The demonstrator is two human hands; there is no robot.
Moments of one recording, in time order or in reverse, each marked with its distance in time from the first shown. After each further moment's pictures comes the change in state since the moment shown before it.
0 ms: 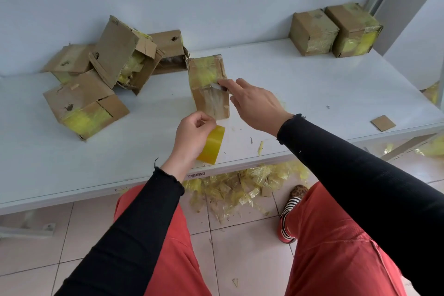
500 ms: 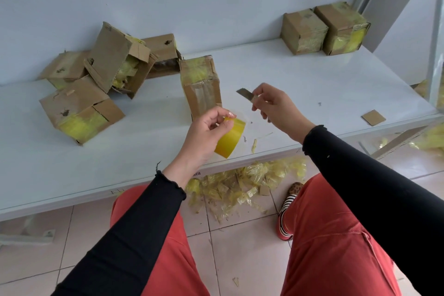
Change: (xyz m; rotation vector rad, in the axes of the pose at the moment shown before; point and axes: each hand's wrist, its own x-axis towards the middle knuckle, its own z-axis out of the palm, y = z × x) left_hand -0.027 0.029 0.020 -0.081 -0.260 0.206; right_hand -0.050 0.037 -0.017 0.844 0.033 0.388
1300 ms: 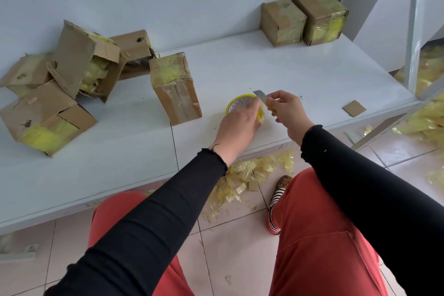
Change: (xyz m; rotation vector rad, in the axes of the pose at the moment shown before) left_hand 0.061 -0.012 0.111 0.883 -0.107 0.390; right_hand 0.002 0.074 -0.038 0.260 0.343 0.368
